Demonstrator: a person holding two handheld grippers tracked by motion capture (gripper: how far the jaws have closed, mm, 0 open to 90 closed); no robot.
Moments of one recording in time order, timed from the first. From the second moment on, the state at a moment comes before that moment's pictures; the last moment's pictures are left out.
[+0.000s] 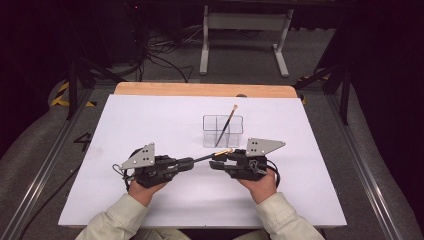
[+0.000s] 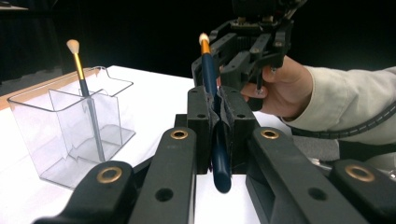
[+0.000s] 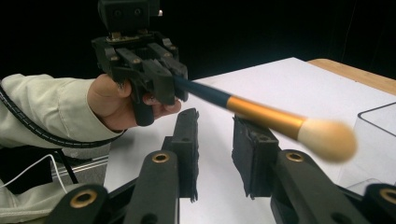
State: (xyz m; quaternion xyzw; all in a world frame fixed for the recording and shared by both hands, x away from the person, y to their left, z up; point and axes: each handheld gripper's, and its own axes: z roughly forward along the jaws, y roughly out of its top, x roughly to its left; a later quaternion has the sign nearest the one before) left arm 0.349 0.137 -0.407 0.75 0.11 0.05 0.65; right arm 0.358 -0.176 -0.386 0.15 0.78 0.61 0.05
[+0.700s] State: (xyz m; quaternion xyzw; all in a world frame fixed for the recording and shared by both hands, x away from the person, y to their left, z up) left arm 0.348 0.126 -0.418 0.78 0.09 0.04 0.62; right arm 0.361 -0.178 -0.385 0.14 0.76 0.63 0.02
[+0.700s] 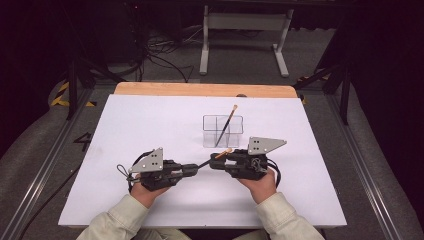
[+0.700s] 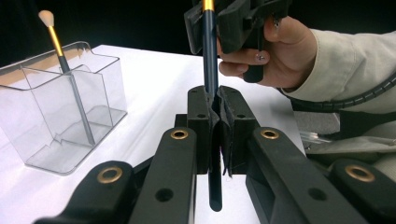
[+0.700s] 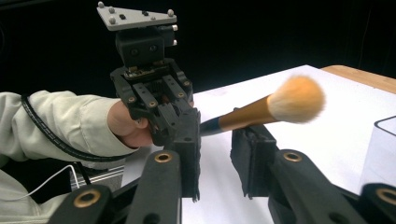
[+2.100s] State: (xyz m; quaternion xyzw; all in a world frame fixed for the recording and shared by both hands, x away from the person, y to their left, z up) left arm 0.347 0.119 -0.424 0.79 0.07 0.03 0.61; right arm 0.358 -0.174 -0.381 0.12 0.77 0.63 -0.01
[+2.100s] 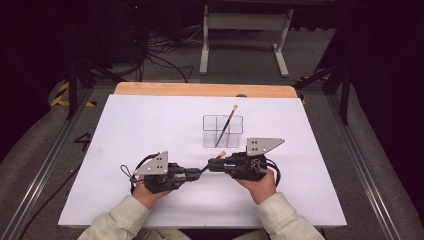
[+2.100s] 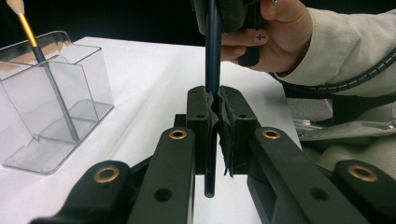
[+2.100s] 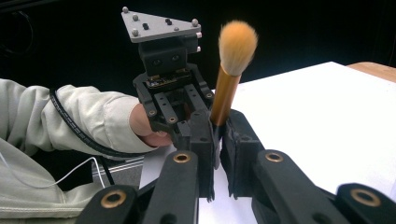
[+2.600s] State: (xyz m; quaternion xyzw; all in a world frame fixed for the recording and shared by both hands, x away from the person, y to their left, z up) left arm 0.351 0.129 -0.422 0.77 0.11 0.05 0.62; right arm 0.363 -0.183 -0.355 0.13 0.79 0.60 0.03
